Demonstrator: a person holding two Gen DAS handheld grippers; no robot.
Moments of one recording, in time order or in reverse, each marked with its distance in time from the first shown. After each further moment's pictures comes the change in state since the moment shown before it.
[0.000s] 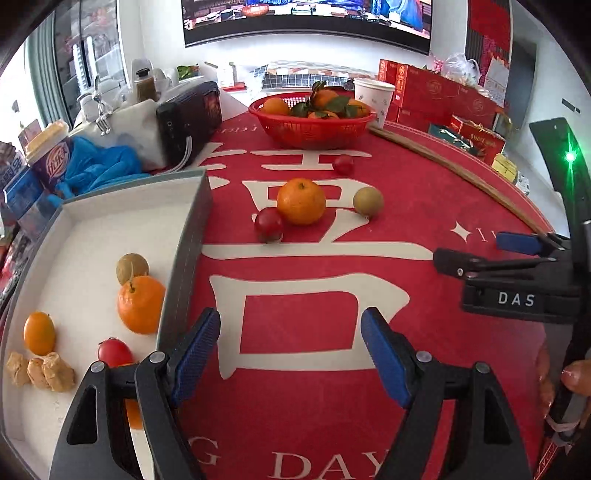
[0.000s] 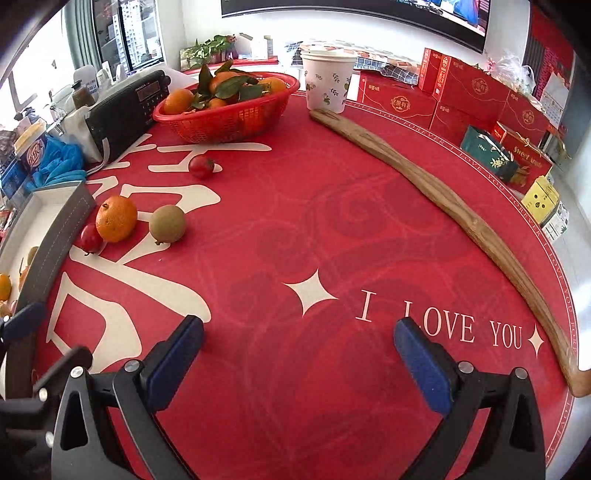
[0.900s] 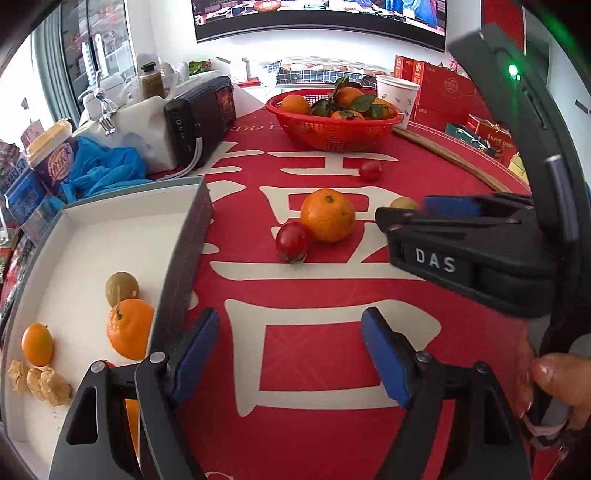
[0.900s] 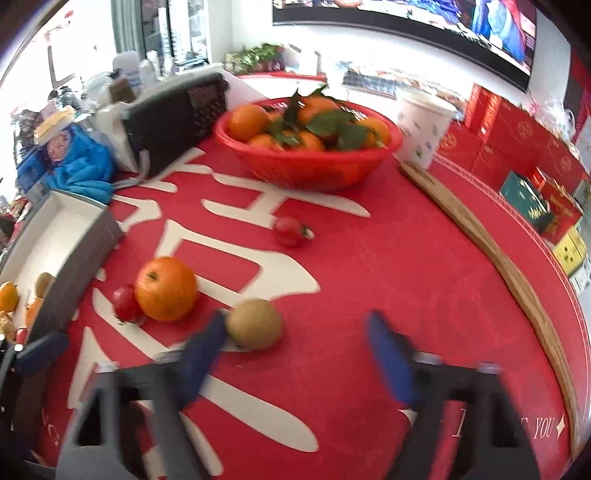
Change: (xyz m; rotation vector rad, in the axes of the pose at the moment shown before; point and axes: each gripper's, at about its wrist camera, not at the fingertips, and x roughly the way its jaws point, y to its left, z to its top) left arm 0.022 0.013 0.014 -0.024 0.019 0.055; right arm 0.026 0.064 0.047 -0.141 -0.080 0.093
